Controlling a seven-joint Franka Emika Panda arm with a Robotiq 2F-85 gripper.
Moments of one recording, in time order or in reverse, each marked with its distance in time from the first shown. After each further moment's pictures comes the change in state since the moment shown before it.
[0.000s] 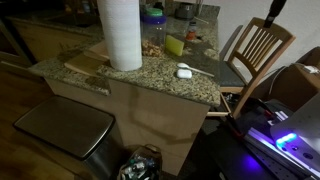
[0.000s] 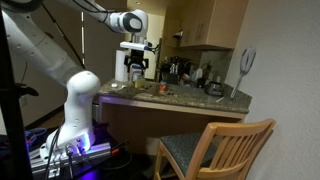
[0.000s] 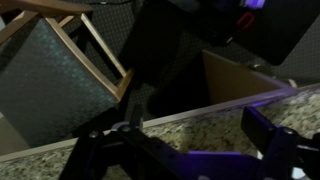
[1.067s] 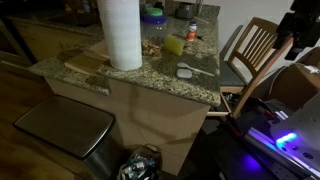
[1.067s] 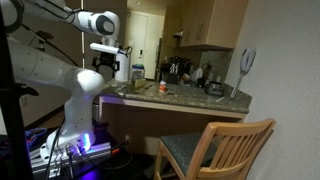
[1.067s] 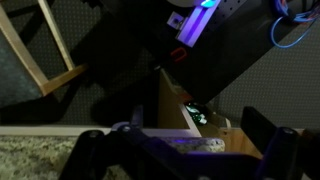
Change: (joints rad) arm 0.280 -0.357 0.175 -0.238 0.183 -0.154 0.049
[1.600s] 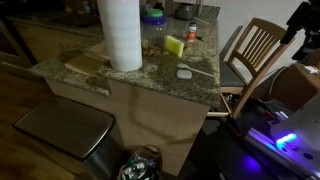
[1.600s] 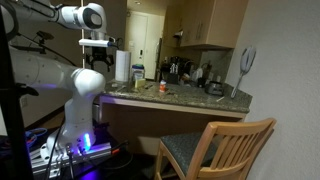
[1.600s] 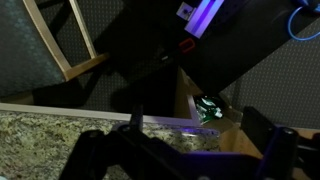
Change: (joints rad) arm 0.070 -0.097 0.111 0.015 0.005 -0.024 0.109
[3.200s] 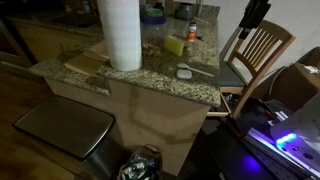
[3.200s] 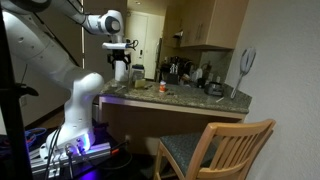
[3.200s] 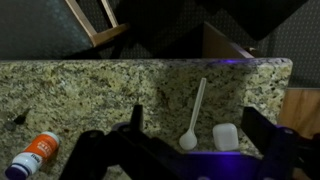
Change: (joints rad) arm -0.108 0.417 -0.046 0.148 -0.098 0.376 0.021
